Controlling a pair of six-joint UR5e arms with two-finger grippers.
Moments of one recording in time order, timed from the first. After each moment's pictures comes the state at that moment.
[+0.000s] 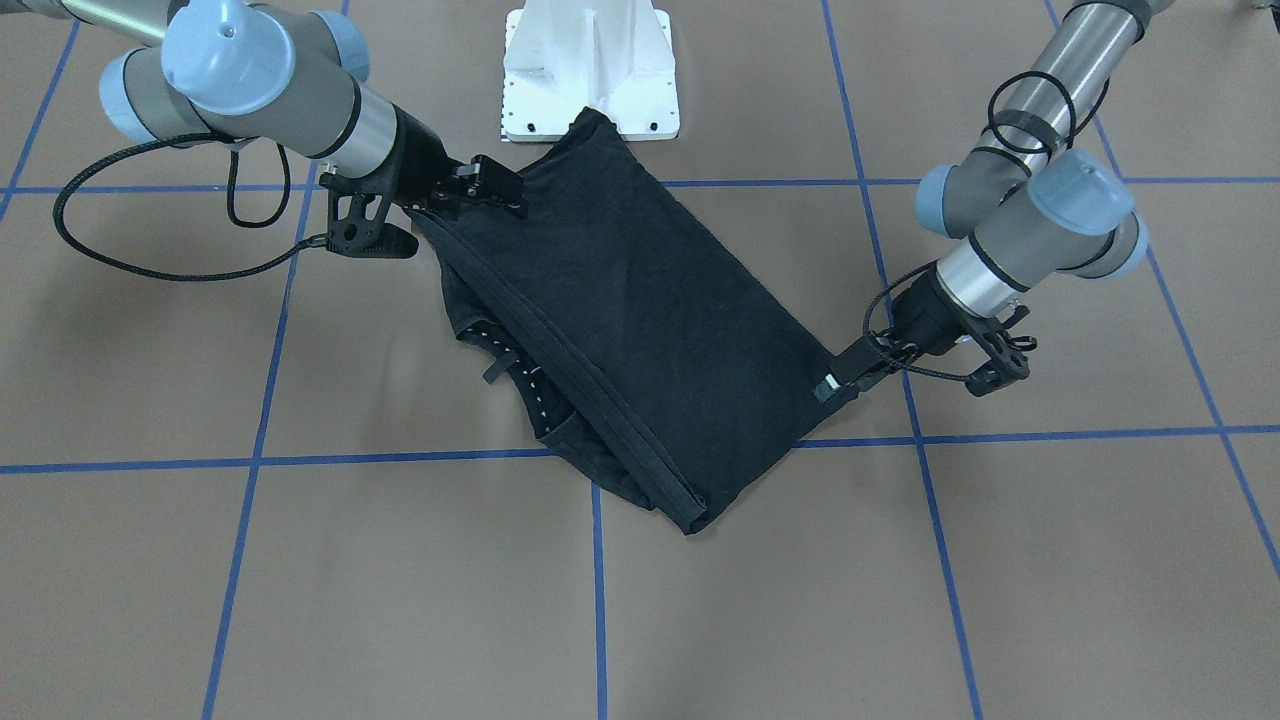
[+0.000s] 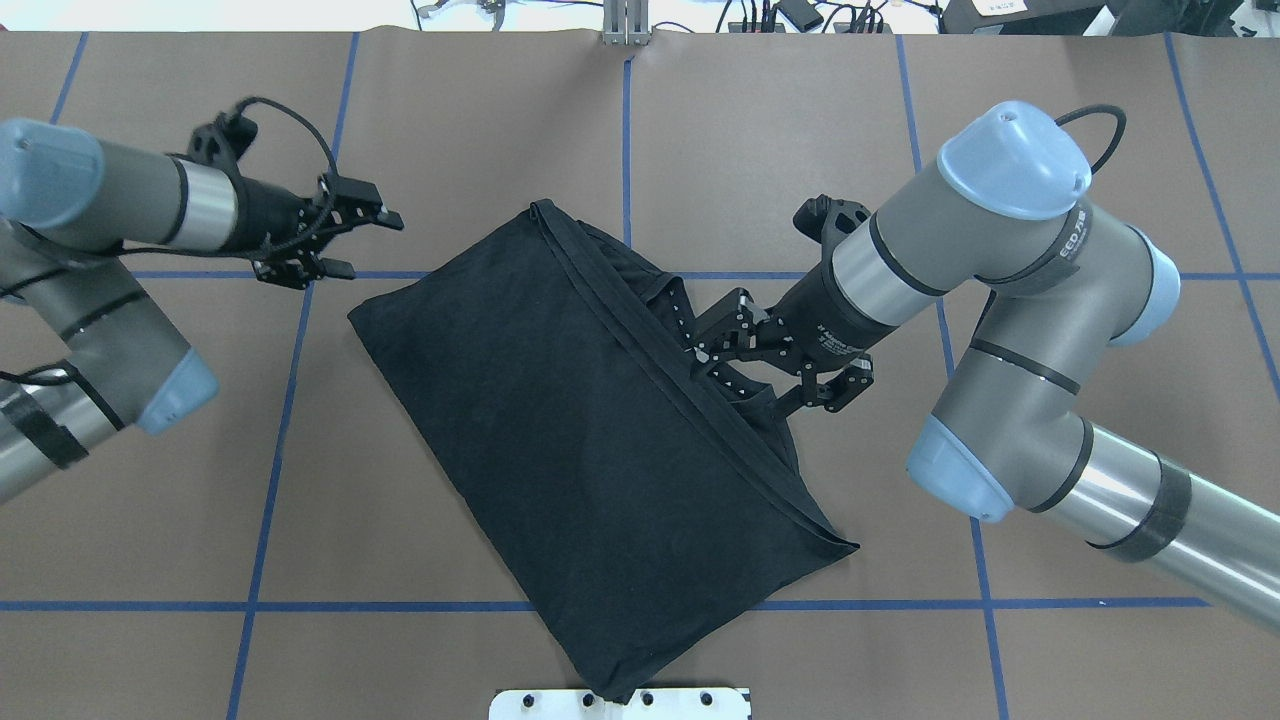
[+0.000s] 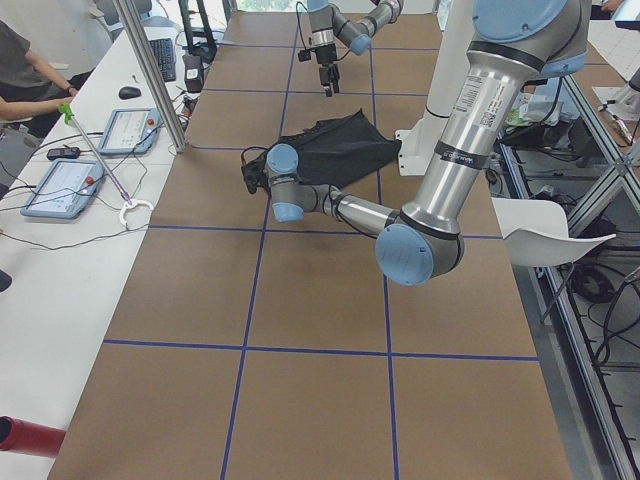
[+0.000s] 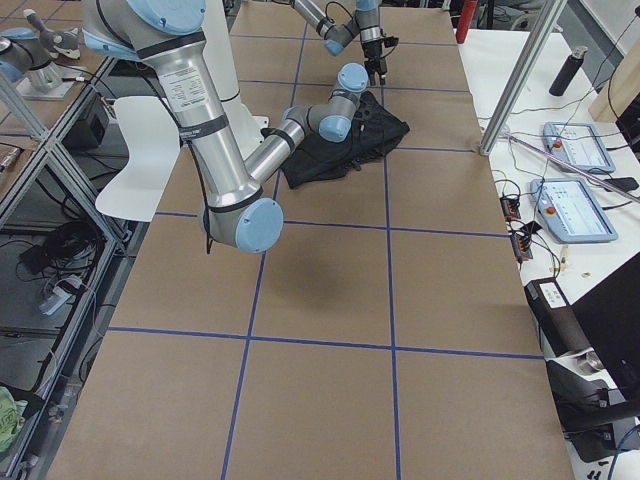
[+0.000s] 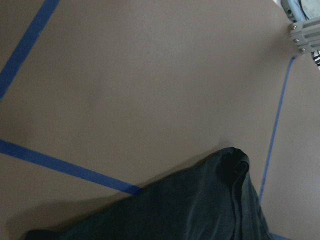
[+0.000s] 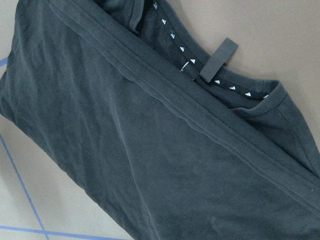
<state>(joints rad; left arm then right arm) -0.81 -1.95 -1.39 -2.63 -2.07 -1.72 0.71 -1.11 1.81 -1.15 2.41 1.58</state>
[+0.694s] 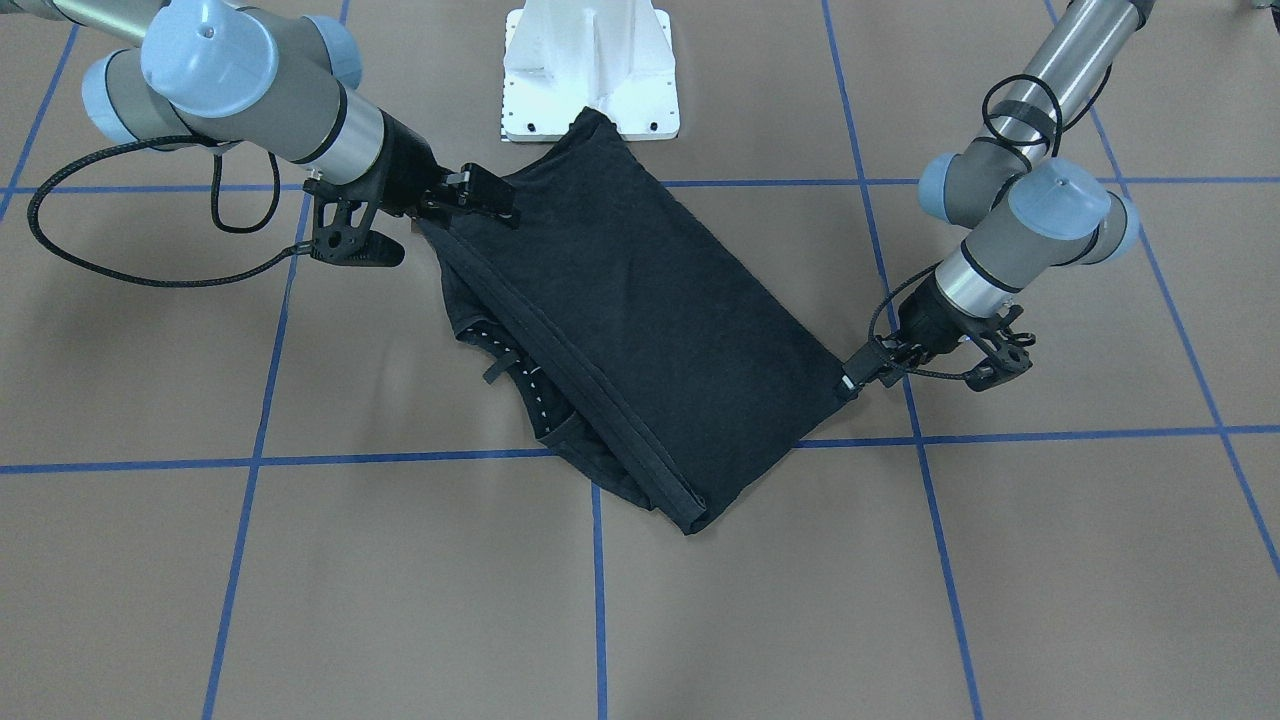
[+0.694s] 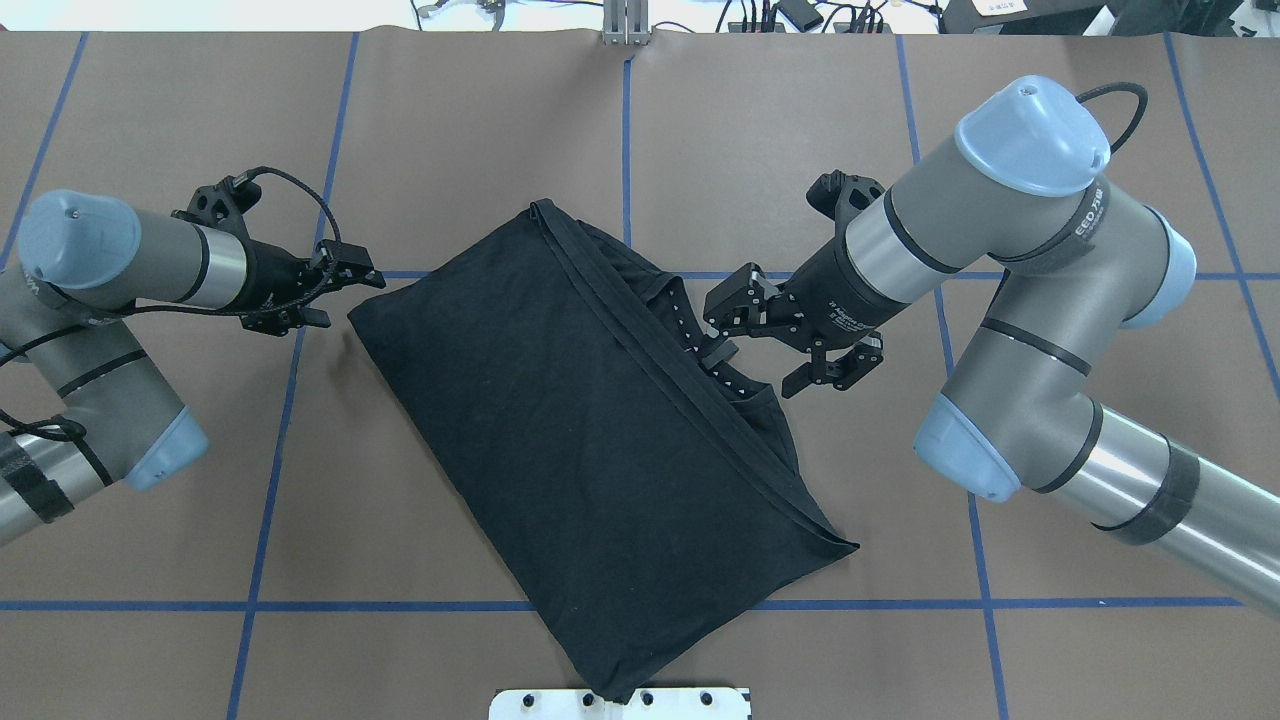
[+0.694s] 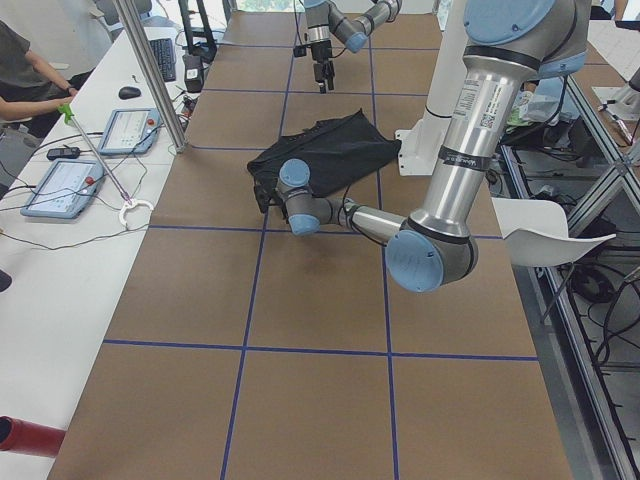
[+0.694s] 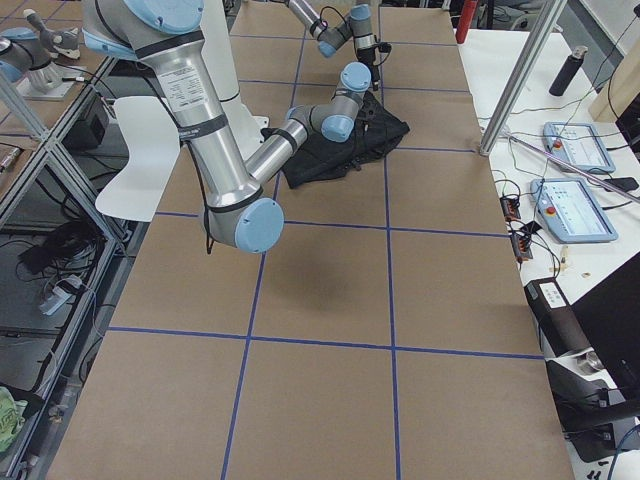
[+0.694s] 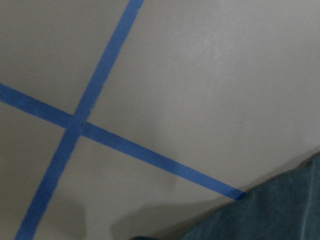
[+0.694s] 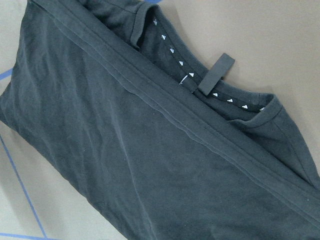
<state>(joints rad) -0.78 -1.88 -1.41 -2.58 -2.03 -1.64 0.73 -1.11 1.80 -1.15 2.41 1.58</state>
